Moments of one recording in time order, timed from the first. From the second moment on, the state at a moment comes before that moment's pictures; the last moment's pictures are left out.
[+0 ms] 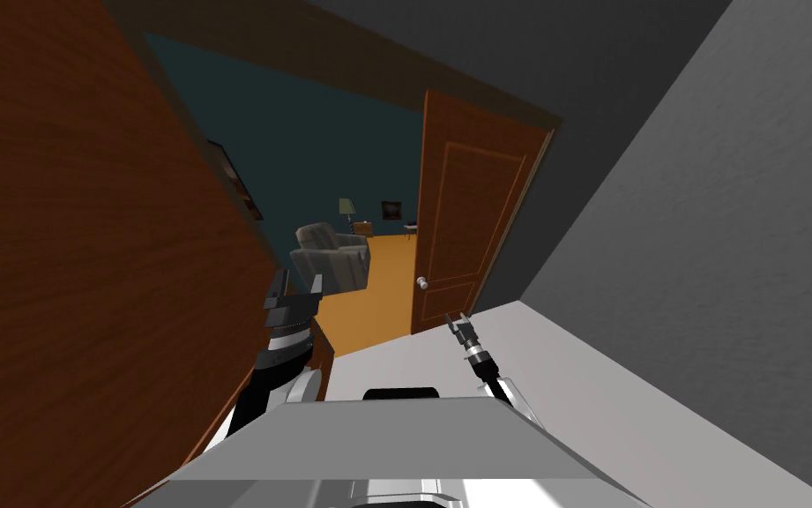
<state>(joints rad) 0.14 -0.15 -0.22 -1.08 0.52 -0.86 0.78</state>
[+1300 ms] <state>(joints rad) 0.07 -0.15 -0.26 -0.87 0.60 -0.94 0.95</state>
